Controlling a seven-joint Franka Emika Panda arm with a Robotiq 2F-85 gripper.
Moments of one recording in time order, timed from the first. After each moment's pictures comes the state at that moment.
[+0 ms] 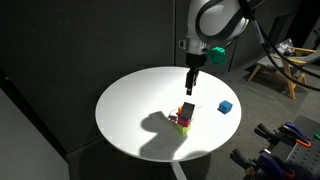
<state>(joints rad) 0.14 0.16 0.14 -2.19 0.08 2.33 -0.31</state>
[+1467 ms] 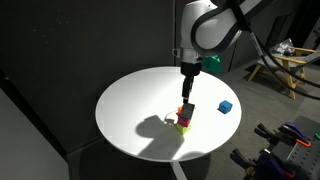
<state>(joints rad) 0.16 0.21 0.18 -2.19 0.04 2.37 -0.30</state>
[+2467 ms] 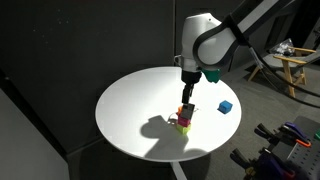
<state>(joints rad) 0.16 0.26 0.17 -2.22 -0.03 2.48 -0.23</state>
